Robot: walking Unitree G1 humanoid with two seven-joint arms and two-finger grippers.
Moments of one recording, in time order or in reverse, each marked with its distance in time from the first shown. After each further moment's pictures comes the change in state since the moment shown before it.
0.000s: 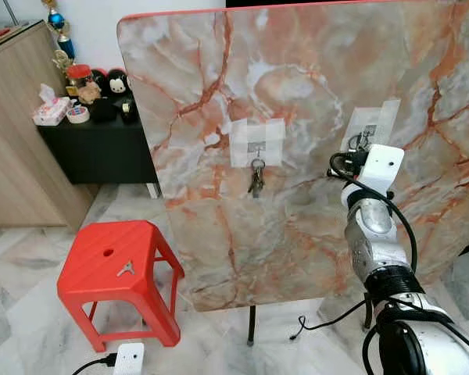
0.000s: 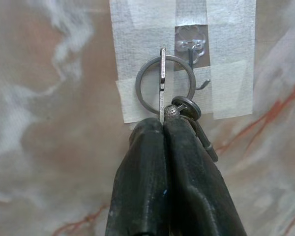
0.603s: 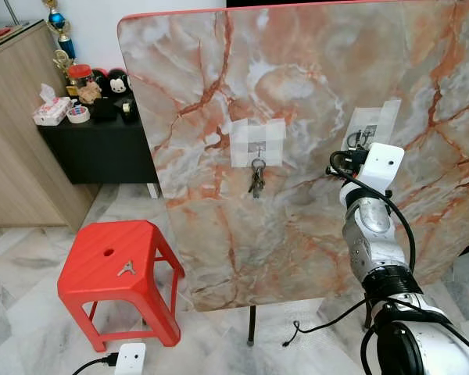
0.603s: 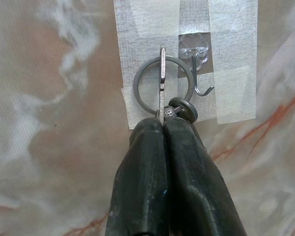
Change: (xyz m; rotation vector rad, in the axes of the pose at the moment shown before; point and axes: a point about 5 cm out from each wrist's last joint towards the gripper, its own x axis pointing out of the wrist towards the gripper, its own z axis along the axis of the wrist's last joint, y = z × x) left arm 0.000 0.000 0.000 0.006 0.000 -0.005; right arm 0.000 0.001 0.002 0.008 -0.008 0.001
